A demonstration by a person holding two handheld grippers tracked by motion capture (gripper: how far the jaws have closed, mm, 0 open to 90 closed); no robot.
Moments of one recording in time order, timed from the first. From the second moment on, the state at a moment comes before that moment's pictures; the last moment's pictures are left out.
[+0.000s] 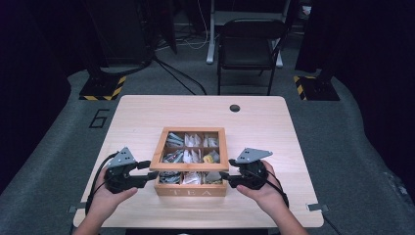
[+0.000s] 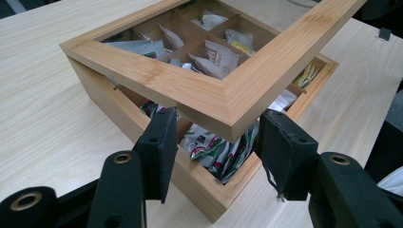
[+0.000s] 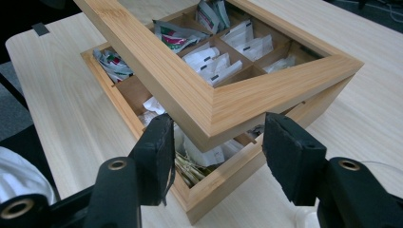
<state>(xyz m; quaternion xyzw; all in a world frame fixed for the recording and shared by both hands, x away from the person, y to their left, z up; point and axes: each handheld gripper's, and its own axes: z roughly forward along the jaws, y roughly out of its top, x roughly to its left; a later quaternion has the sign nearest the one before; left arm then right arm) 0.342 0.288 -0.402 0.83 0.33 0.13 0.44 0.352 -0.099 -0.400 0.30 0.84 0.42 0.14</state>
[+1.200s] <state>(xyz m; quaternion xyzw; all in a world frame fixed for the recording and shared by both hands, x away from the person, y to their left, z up) 0.359 0.290 -0.368 0.83 0.30 0.15 0.45 0.368 -0.096 -0.362 0.28 0.85 0.42 0.15</state>
